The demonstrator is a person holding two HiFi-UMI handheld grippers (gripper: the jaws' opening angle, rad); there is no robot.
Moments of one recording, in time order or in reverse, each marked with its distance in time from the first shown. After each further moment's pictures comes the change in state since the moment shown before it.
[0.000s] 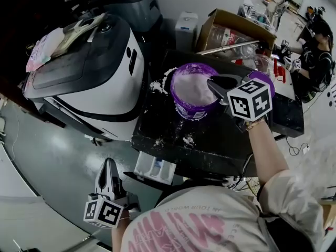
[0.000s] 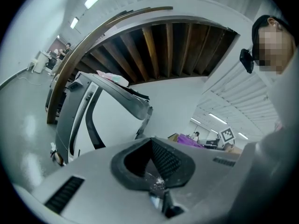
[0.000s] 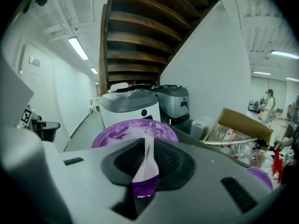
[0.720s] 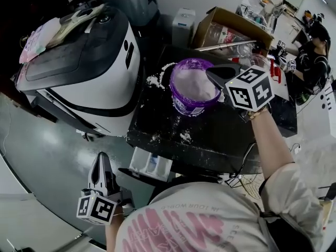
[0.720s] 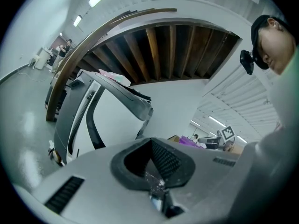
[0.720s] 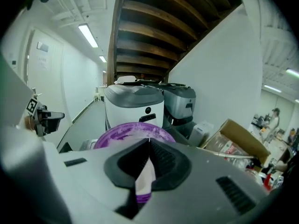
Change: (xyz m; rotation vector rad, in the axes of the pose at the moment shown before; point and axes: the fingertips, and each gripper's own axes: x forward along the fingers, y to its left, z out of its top) left arm 0.004 0.013 0.002 -0.032 -0.011 -0.010; right arm 0.005 0.008 0.022 -0.154 0.081 0.021
